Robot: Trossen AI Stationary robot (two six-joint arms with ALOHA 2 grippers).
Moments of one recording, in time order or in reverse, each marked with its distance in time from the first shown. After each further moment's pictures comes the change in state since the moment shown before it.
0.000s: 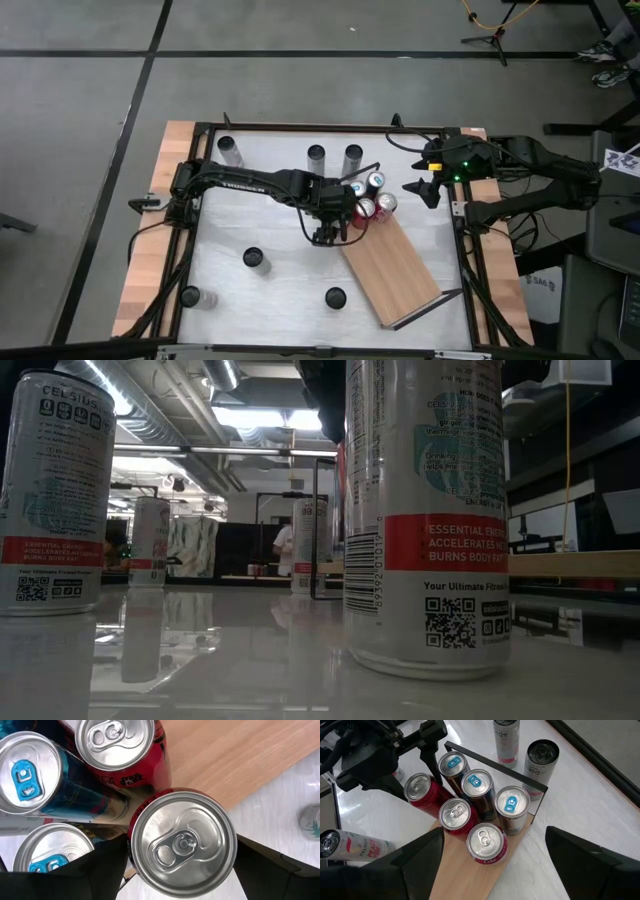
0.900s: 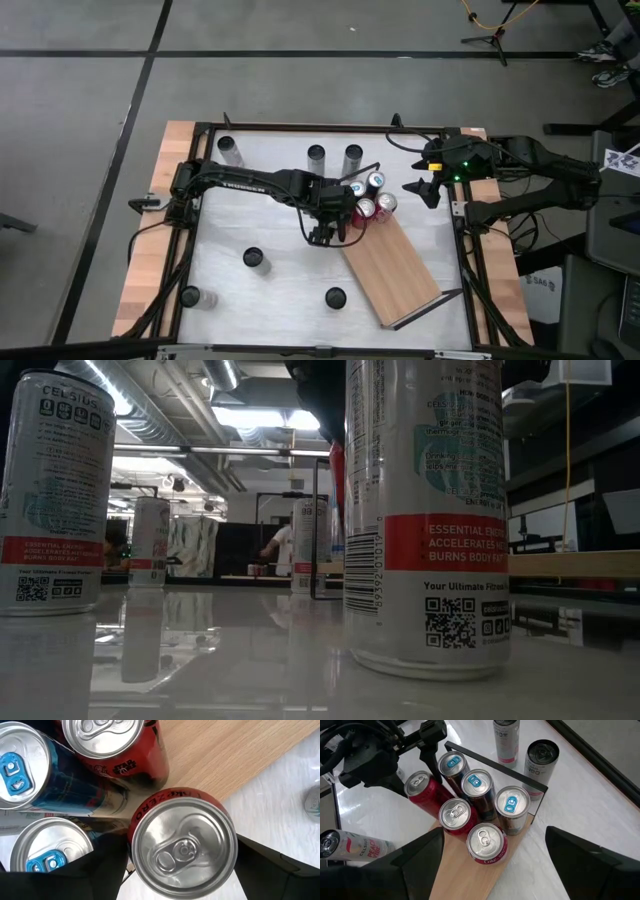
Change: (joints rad) left arm 0.002 0.001 0.000 -0.040 0.002 0.059; right arm 0.000 0.000 0.000 0.000 0.000 0.000
